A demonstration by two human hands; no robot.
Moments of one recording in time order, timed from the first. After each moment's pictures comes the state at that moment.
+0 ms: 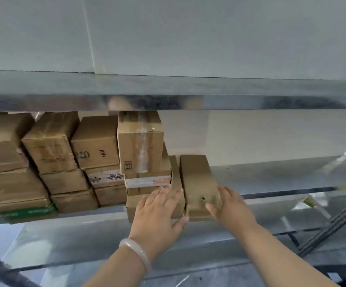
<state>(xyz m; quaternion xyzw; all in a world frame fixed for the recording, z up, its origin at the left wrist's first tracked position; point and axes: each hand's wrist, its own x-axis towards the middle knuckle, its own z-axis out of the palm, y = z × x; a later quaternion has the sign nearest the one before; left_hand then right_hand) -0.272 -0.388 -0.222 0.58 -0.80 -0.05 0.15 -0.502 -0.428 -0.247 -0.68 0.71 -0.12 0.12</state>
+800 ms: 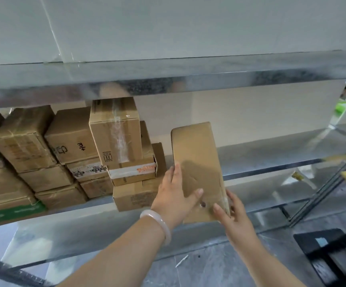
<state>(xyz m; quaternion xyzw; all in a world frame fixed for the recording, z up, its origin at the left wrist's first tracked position) -0.348 -0.405 -0.211 0.59 -0.71 -0.32 0.22 -0.520 -0.343 -0.271 -0.42 0.62 -0.50 0.44</state>
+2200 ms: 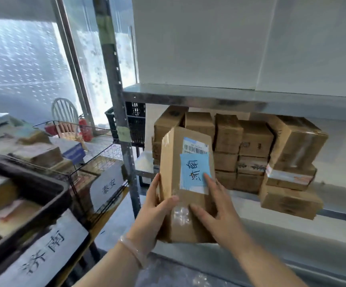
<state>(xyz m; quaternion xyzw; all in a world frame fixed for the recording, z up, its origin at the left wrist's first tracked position) 0.079 -0.144 -0.178 0.48 -0.34 -0.51 0.63 -0.098 -0.197 -0.172 -0.75 0.39 -0.34 0.40</state>
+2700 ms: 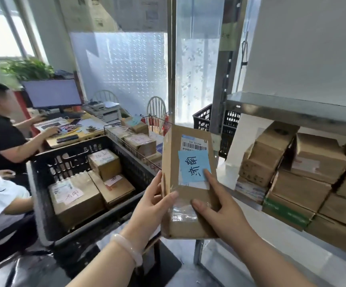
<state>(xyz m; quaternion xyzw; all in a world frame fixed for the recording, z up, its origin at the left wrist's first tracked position) 0.234 -0.044 -0.155 0.59 -0.29 -0.30 0.69 0.100 -0.190 -0.161 -0.79 0.19 -0.28 0.52</state>
